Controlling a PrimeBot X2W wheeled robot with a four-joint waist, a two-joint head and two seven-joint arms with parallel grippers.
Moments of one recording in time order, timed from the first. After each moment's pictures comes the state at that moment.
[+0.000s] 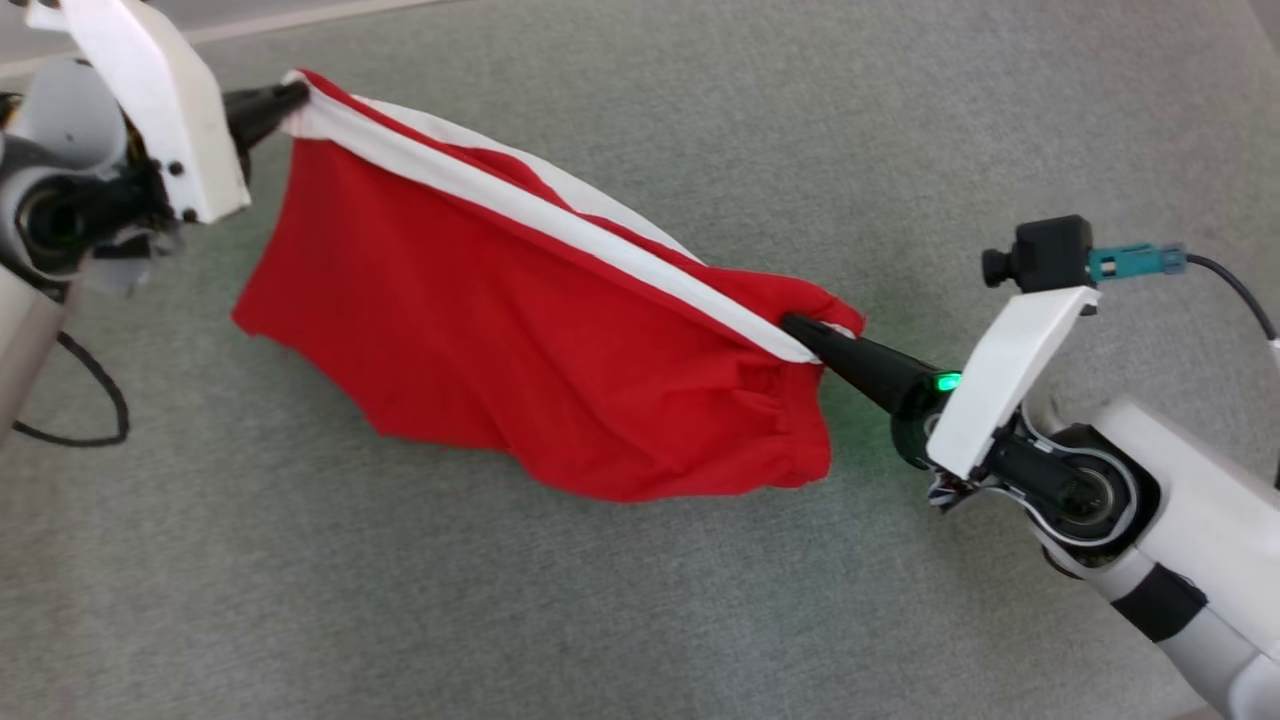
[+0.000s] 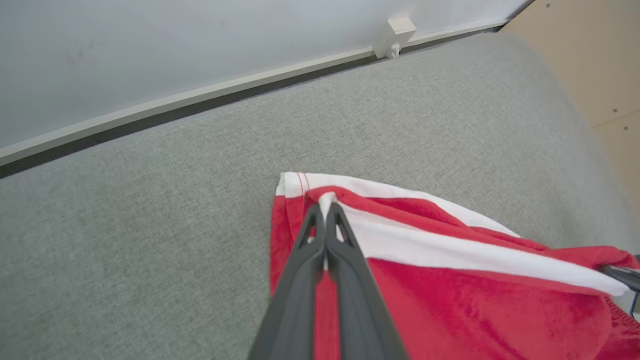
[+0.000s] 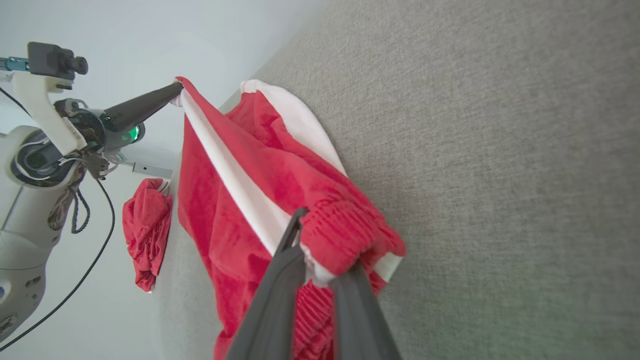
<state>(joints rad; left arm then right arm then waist) -1.31 0.66 -0.90 0.61 -1.19 -0.05 0.55 -0.91 -0.42 0.97 0.30 1.71 0.13 0.26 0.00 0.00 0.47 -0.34</state>
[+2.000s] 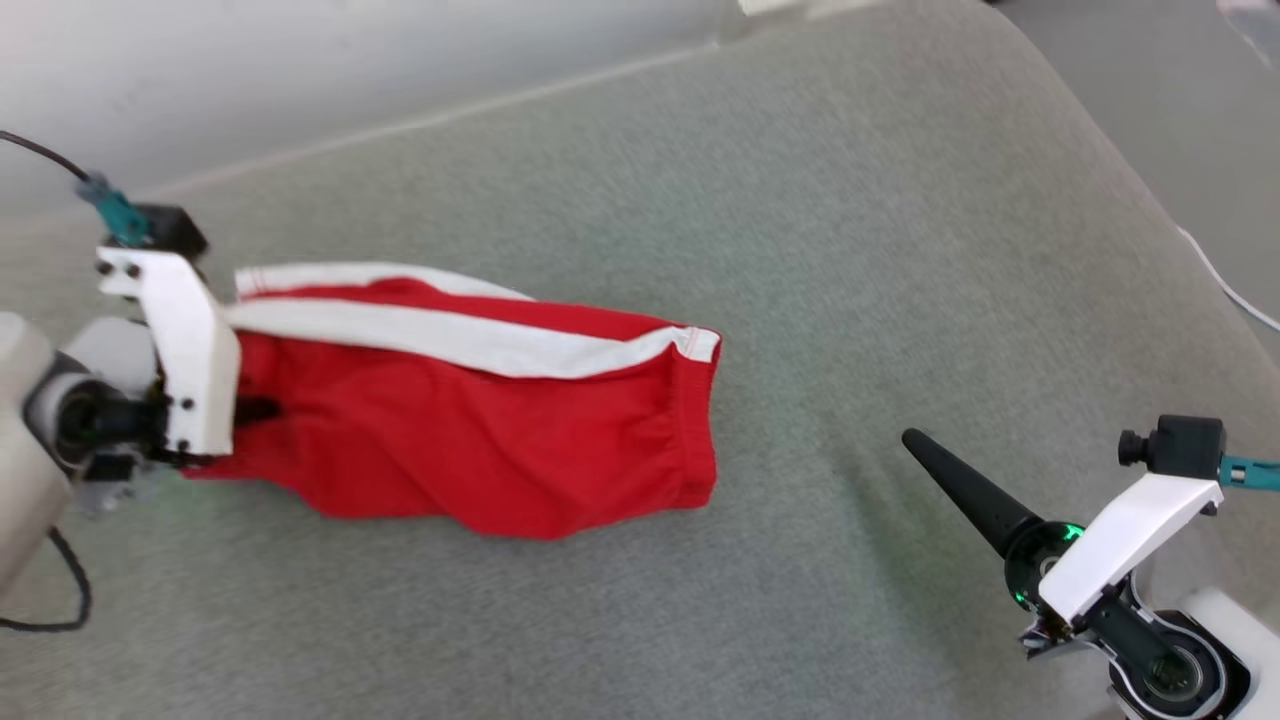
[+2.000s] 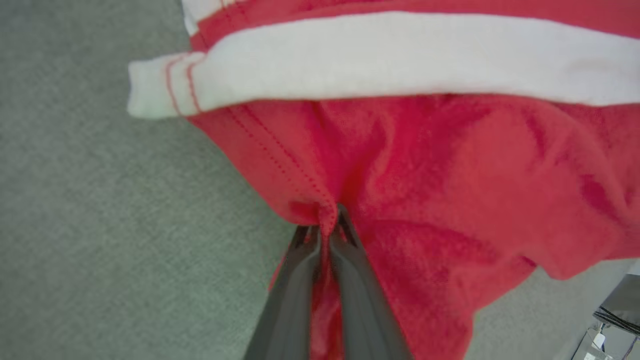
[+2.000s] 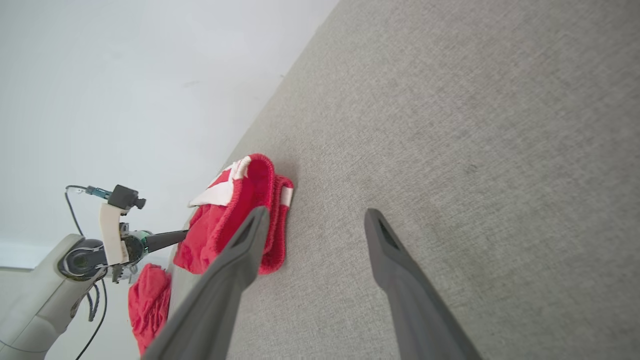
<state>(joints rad) -1.16 0.76 -1.18 0.66 -1.30 -0.13 0.76 -0.50 -0.51 0.75 0.19 1.70 0.13 0.12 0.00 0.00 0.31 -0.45</state>
